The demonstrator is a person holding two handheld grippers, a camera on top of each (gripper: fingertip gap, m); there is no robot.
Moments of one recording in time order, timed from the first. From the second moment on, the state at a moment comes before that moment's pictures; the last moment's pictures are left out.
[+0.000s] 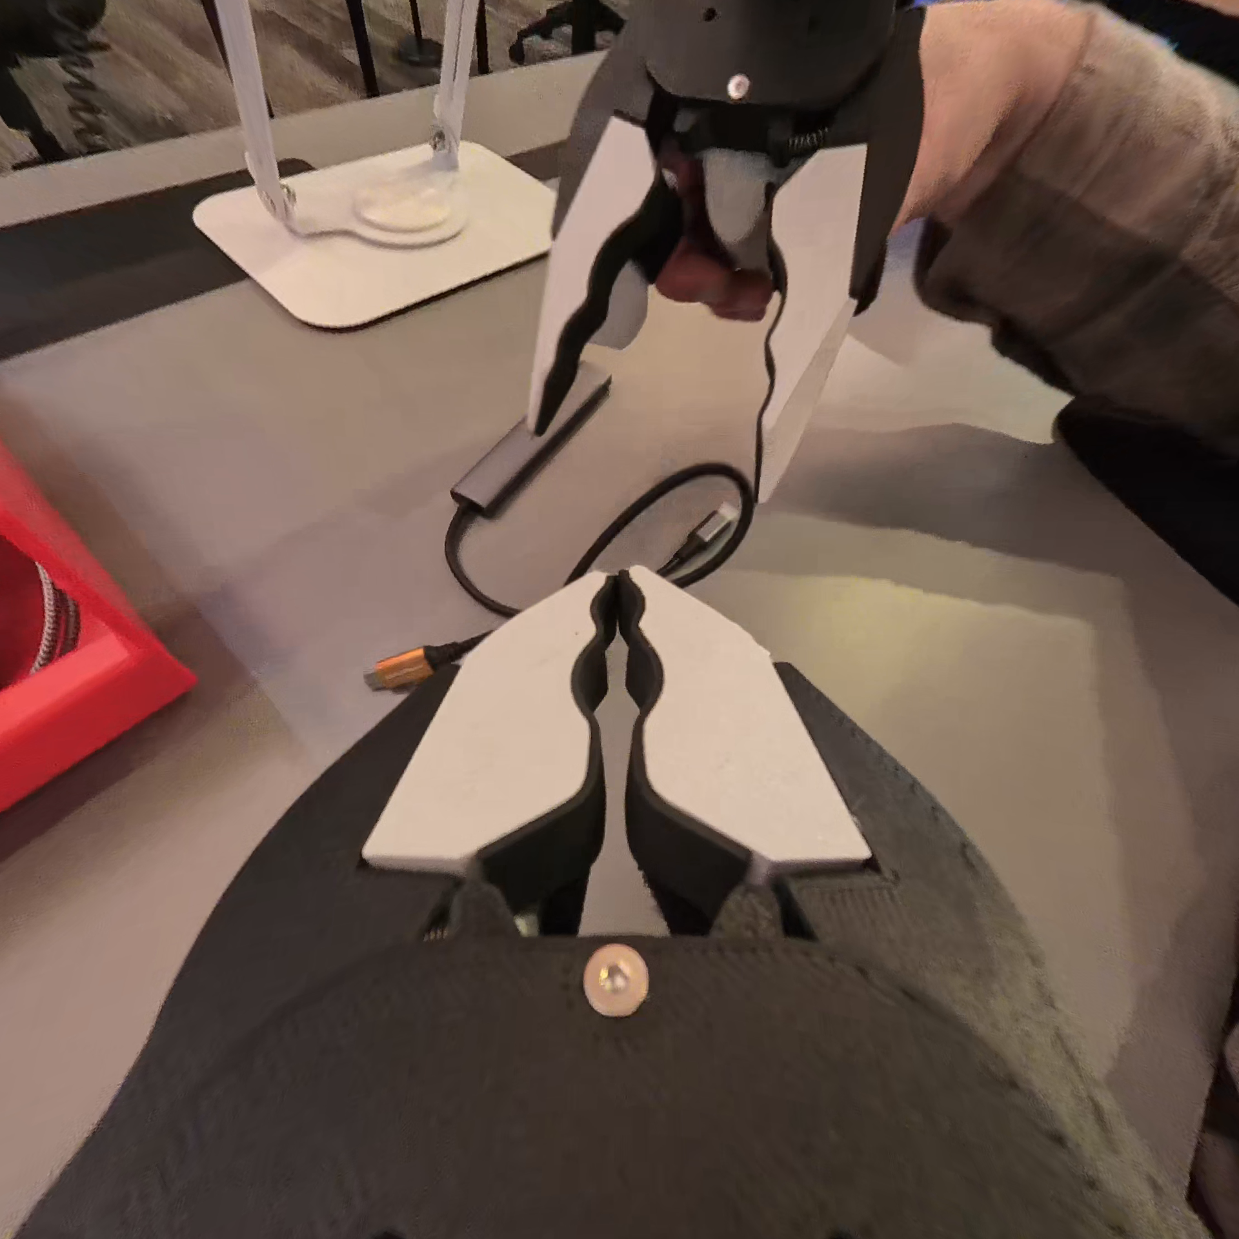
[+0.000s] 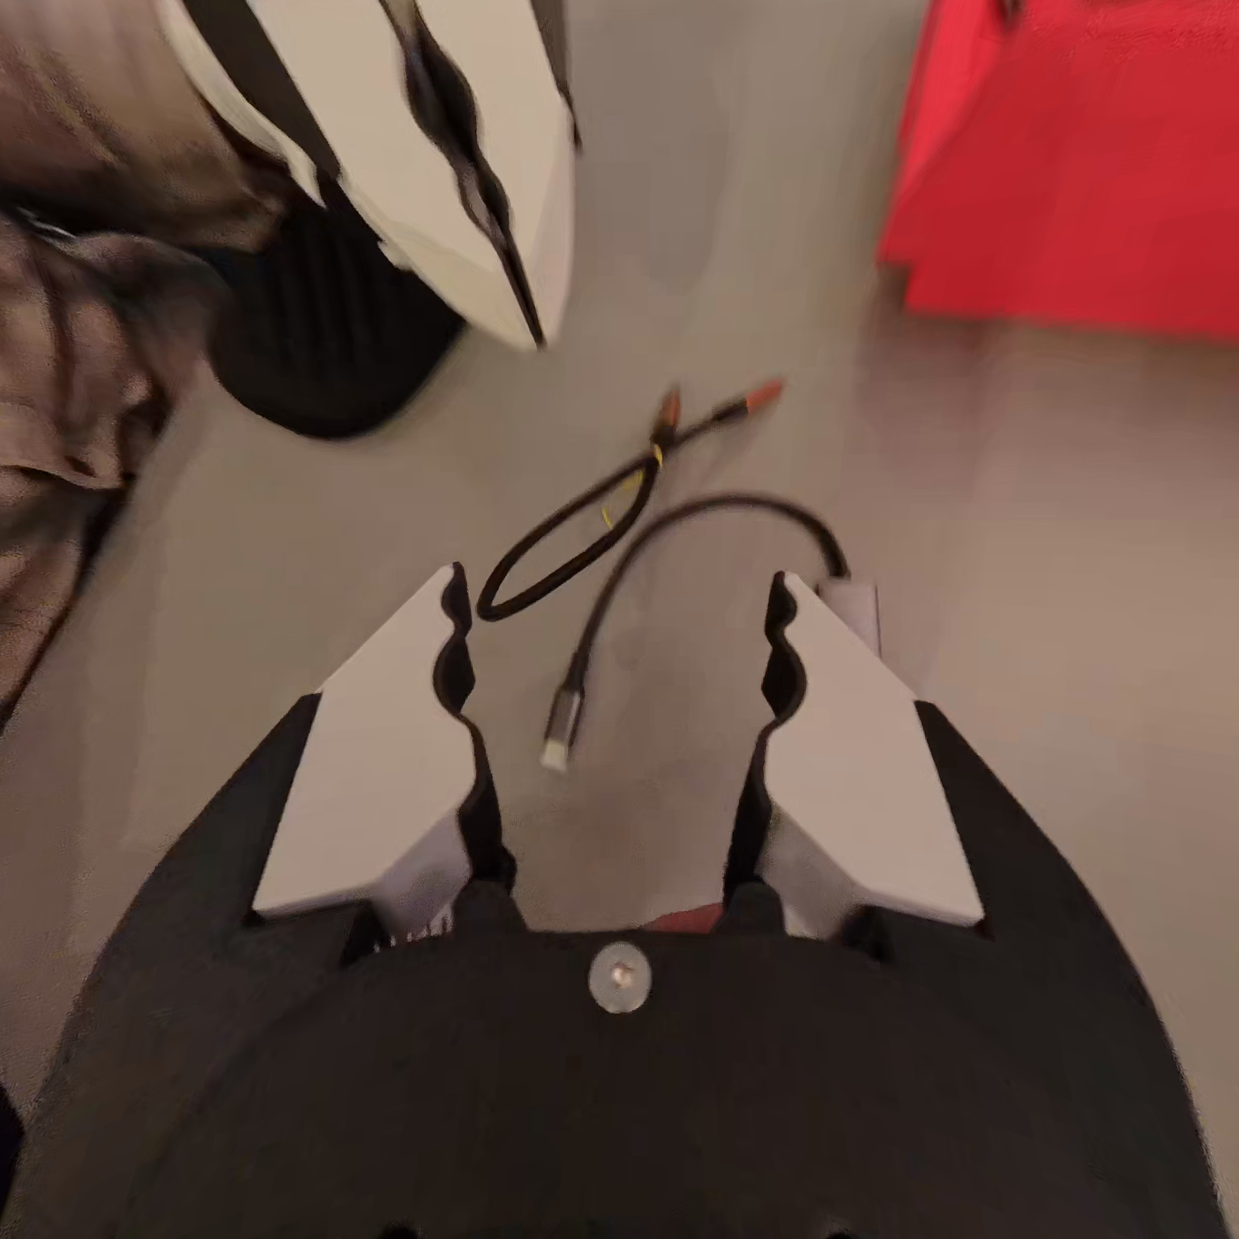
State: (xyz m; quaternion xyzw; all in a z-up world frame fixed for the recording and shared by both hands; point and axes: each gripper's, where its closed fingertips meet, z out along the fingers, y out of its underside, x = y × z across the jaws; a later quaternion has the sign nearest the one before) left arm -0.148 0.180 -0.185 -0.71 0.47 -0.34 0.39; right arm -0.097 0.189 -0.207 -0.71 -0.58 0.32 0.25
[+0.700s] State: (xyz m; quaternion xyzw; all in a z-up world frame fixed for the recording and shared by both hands) left arm -0.131 0.142 -0.199 -0.70 0.51 -0.34 0.36; right arm 0.028 0.186 -0.275 -0.88 -0.31 0.10 0.35
